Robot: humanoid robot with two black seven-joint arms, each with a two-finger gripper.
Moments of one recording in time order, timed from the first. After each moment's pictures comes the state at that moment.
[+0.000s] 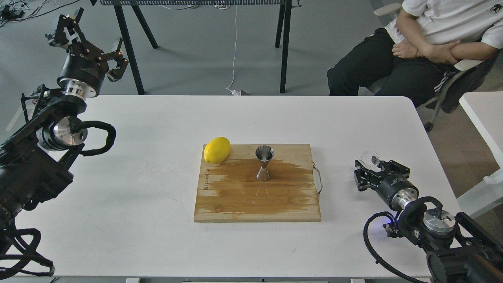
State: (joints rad) left arm -0.77 0.37 -0.89 -0.69 0.11 -0.28 -0.45; right arm 0.26 -0.23 1.12 0.81 0.52 0.13 -0.14
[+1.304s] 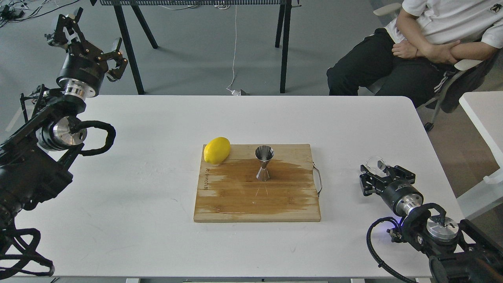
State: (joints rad) left arm -0.77 0.37 -0.90 -0.69 0.11 -0.28 -0.45; right arm 0.25 -0.23 1.12 0.75 0.52 0.21 -0.13
